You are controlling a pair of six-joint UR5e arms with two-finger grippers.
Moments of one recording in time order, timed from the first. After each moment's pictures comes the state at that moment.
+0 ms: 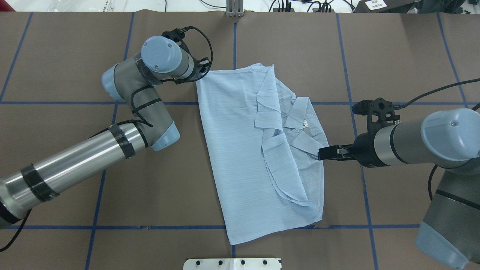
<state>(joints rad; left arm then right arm) -0.71 -2.45 -1.05 -2.24 -1.67 -1.58 0.58 -1.51 2.13 -1.18 1.89 1.20</state>
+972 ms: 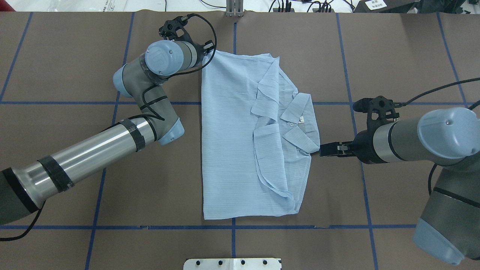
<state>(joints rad) -0.71 -2.51 -0.85 -2.53 -1.50 -1.53 0.58 -1.50 2.10 -1.18 1.87 1.20</state>
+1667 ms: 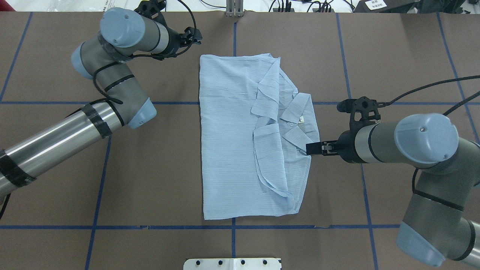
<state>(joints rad) -0.82 -2.34 -1.19 -2.34 -1.80 -1.45 0.52 -1.43 2.07 -1.19 1.78 1.20</state>
